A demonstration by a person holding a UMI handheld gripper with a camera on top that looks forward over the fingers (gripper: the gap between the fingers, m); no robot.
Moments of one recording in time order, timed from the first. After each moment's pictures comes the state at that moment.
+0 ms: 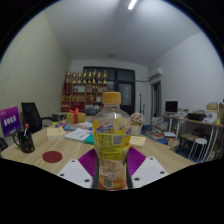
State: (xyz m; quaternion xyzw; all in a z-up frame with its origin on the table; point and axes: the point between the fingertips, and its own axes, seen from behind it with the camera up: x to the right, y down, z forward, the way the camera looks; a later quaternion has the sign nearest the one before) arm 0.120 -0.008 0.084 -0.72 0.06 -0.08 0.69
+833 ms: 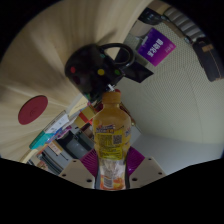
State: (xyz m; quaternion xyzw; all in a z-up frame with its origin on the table) arm -0.161 0.095 0.224 -0.18 -0.63 -0.68 0.33
